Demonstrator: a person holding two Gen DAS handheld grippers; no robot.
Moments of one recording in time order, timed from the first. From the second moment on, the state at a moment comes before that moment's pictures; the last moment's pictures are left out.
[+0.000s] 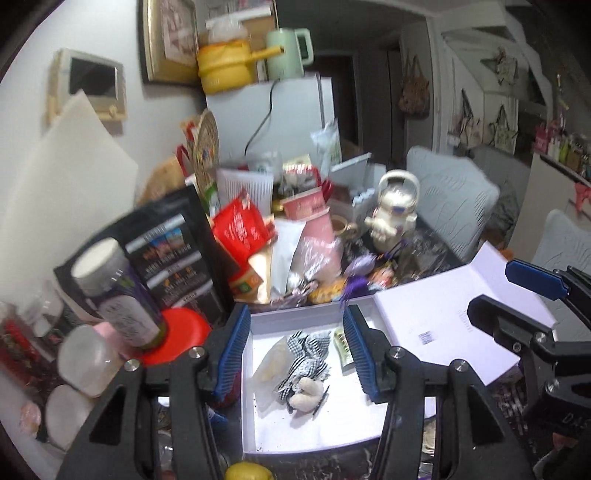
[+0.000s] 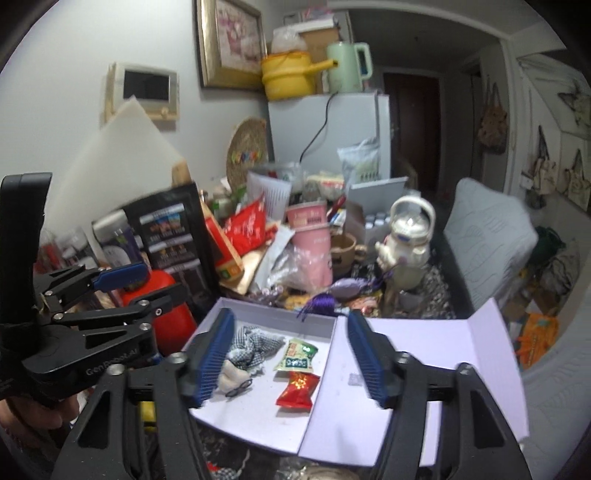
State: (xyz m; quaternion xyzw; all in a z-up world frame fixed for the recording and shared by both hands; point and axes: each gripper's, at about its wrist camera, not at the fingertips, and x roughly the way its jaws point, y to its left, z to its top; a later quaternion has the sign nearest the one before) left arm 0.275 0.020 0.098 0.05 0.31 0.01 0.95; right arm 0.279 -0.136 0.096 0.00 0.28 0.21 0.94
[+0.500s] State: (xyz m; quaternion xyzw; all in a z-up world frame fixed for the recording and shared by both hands) left arm 0.187 0.014 0.144 0.05 0.24 0.01 0.97; right arm 0.188 -0.156 0.142 -0.01 0.23 0.19 0.95
